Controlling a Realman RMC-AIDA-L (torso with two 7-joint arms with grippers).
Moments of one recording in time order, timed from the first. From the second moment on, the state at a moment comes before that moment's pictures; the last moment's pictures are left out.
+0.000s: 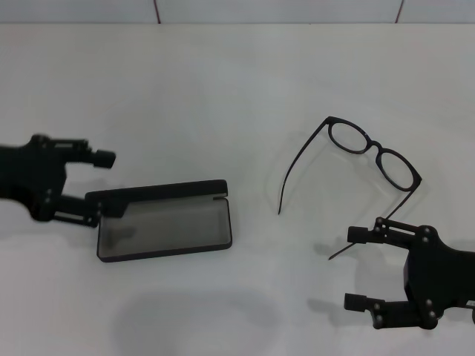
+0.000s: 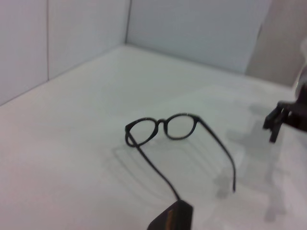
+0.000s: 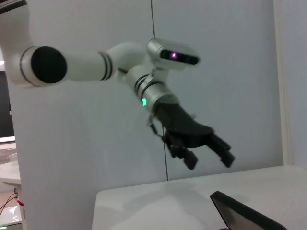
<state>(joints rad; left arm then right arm) -0.38 -1.98 0.69 1.14 2.11 1.93 -1.58 0.40 2.02 -1.09 -0.41 -1.62 -1.74 0.84</state>
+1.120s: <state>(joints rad) -0.52 -2.03 0.95 1.17 2.37 1.72 -1.52 0.41 2.02 -1.09 -0.40 -1.62 -1.72 0.84</state>
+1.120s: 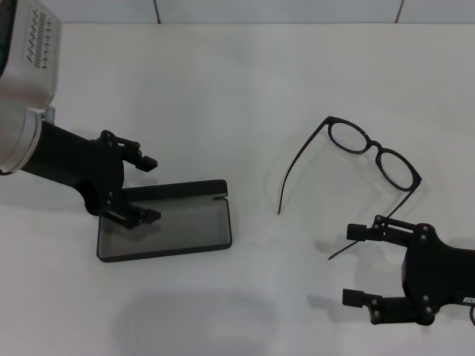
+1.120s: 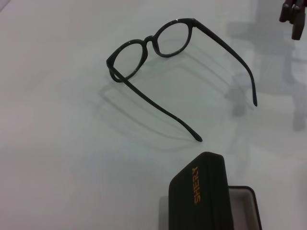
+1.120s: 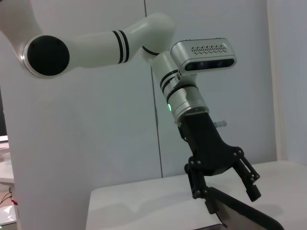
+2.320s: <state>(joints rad) -0.49 -2.06 0.97 1.20 2.38 1.68 -1.45 0.41 2.02 -1.09 -0.39 -1.62 -1.71 0.85</state>
